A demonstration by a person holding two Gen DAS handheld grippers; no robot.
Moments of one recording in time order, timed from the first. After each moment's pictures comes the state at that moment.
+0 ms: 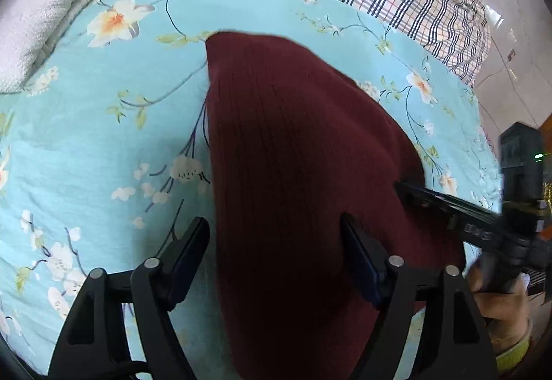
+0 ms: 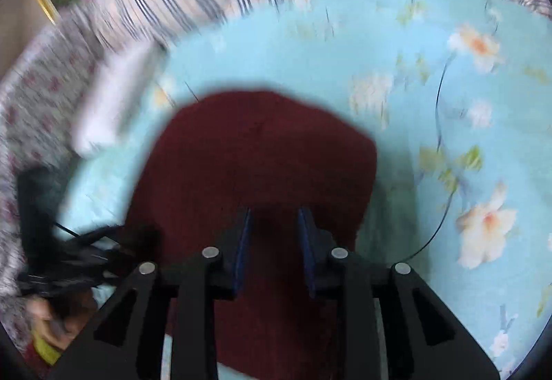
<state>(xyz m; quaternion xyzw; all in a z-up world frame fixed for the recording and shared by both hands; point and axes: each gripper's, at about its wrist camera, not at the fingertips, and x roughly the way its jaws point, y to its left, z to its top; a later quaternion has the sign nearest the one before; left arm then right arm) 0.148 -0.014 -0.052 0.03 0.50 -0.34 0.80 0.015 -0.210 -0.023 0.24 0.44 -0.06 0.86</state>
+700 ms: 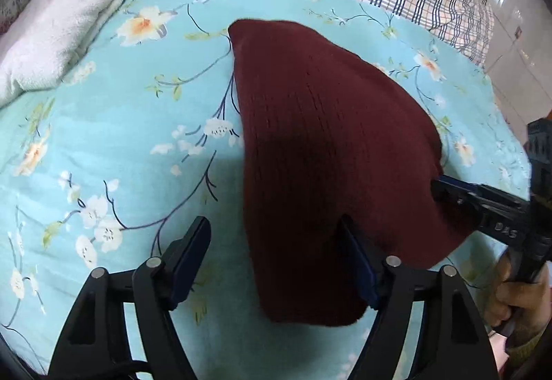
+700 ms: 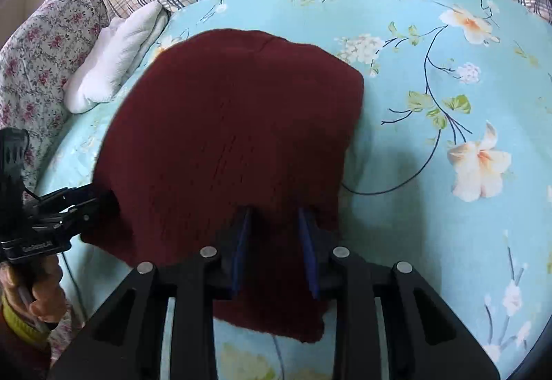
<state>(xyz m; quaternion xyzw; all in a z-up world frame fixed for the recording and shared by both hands) 0.100 0.007 -0.050 0.08 0.46 -0.30 0.83 -0.029 -0.188 -0.042 0.19 0.43 -0.06 0.88</state>
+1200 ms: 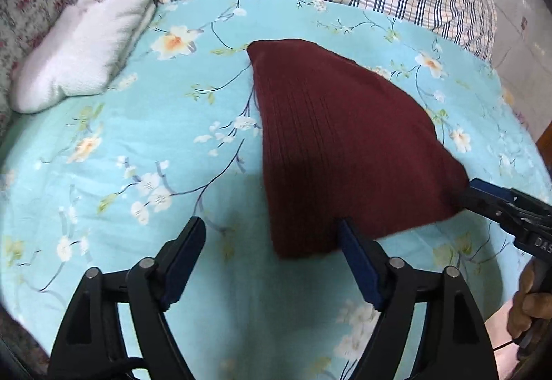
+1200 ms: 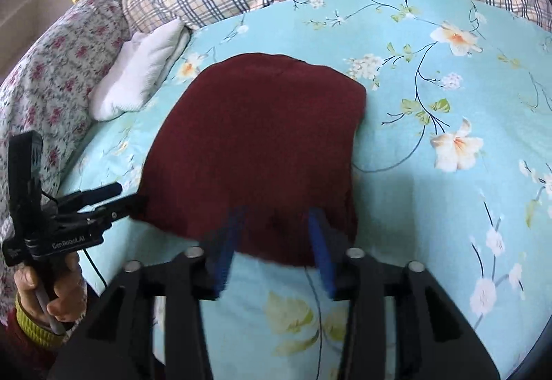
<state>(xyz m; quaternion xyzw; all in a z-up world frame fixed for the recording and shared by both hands) 0.054 0.038 -0.014 0.12 0.44 -0.26 0.85 -0.083 -0.160 0.001 0.20 0.41 -0.04 0.89</state>
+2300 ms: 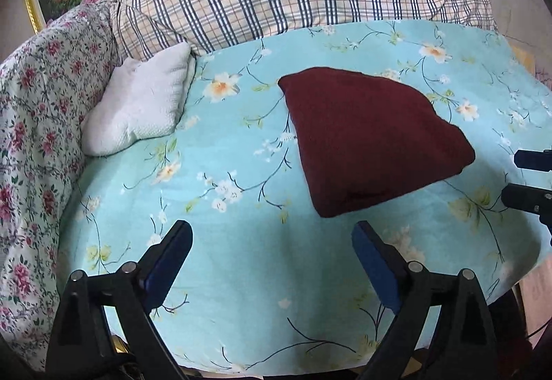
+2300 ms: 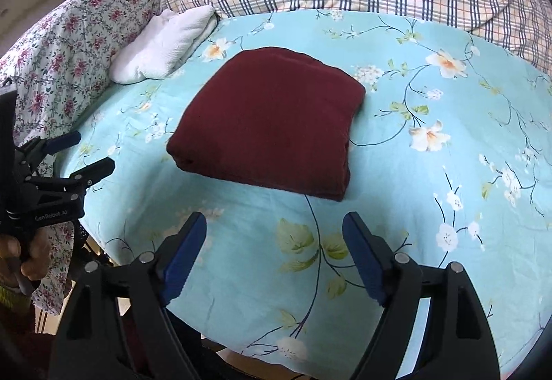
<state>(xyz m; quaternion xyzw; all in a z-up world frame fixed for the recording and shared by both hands) -0.025 0.069 0.029 0.22 0.34 -0.19 0.89 -0.148 -0.115 0.027 0.12 0.41 -0.04 0.90</state>
